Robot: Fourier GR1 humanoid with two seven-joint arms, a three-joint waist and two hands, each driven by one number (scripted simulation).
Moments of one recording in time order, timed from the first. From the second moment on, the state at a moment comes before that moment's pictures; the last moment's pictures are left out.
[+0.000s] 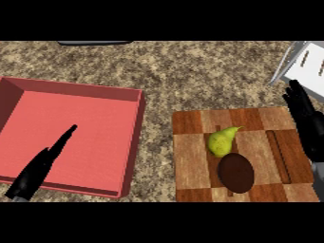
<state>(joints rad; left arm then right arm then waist) 0.03 0.59 -0.36 -1.47 0.05 0.07 0.07 -0.14 -0.53 0.19 -1.45 -0.34 -0.23 -0.07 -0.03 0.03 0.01</state>
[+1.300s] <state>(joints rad) 0.14 0.34 -0.17 -1.56 0.16 0.28 0.06 0.20 -0.83 0.00 -1.99 -0.36 -0.11 0.12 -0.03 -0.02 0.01</state>
